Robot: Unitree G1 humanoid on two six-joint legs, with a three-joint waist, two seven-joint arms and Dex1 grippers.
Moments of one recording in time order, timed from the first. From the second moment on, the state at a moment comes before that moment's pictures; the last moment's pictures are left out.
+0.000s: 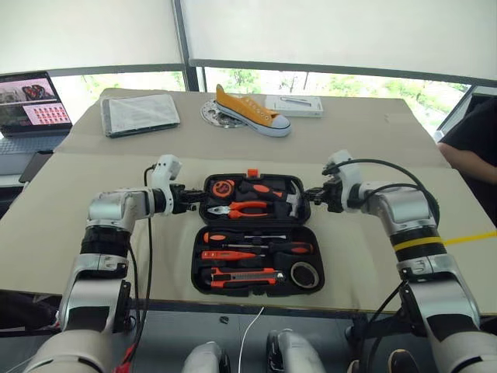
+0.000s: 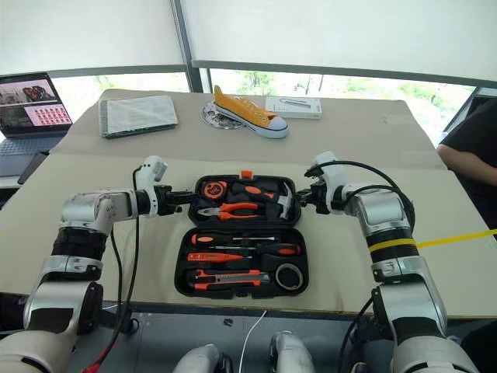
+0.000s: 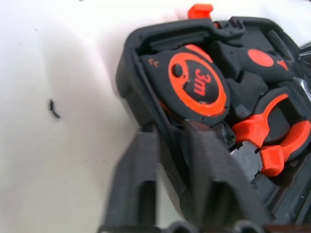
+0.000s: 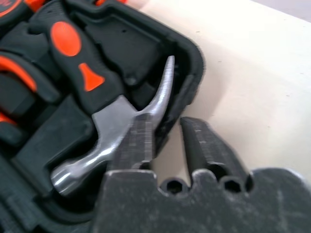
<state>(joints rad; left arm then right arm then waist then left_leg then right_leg) -0.83 0.52 0.06 0.53 -0.36 0.89 -0.80 -0.83 -0.54 0.10 0.42 0.20 0.77 0.80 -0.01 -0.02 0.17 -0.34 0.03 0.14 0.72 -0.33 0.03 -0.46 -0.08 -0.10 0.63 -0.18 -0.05</state>
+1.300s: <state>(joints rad) -0.20 0.52 0.11 -0.11 -0.18 0.11 -0.59 -0.18 -0.57 0.02 -0.16 0.03 0.02 0.53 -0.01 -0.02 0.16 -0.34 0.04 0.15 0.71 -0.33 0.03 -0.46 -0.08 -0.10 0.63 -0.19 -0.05</state>
